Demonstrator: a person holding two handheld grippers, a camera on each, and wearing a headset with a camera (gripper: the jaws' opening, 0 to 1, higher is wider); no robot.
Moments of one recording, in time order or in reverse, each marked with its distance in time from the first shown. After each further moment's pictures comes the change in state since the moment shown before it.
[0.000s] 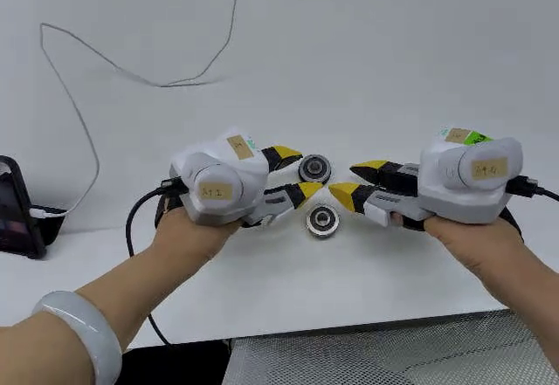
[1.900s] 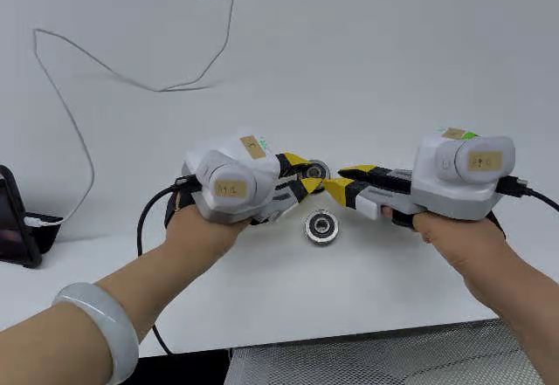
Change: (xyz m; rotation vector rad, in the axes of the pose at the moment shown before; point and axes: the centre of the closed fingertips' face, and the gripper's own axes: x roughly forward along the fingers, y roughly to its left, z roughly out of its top) left arm 0.014 0.002 -0.006 0.013 0.035 -0.010; right arm 0.014 -0.008 0.003 0.162 -0.039 0.011
